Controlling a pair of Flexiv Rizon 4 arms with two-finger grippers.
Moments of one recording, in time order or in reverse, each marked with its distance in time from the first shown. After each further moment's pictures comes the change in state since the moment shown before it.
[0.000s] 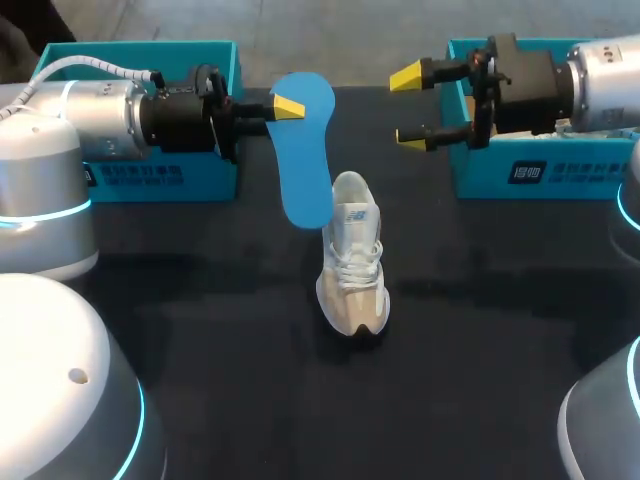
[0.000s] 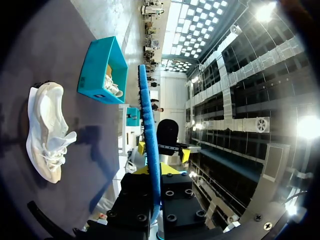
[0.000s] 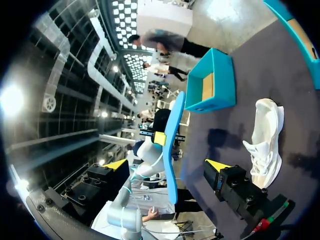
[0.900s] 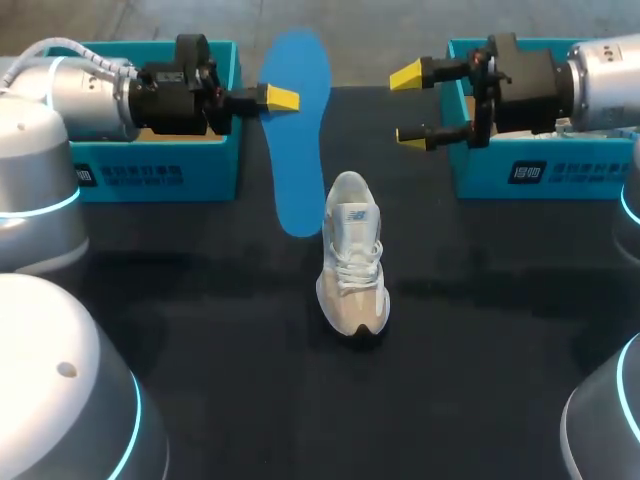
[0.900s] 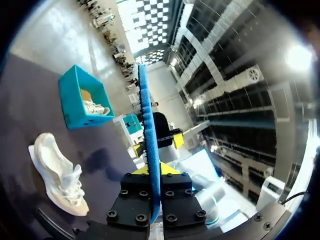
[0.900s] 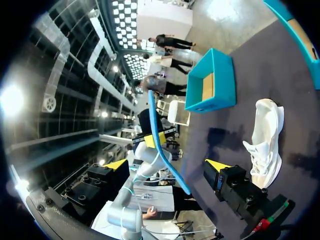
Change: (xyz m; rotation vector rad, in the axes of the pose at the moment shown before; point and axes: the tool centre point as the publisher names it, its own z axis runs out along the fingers) left arm 0.017 0.006 -0.006 -0.046 -0.036 0.488; right arm 0.000 0.001 0.000 0.002 0.001 0.000
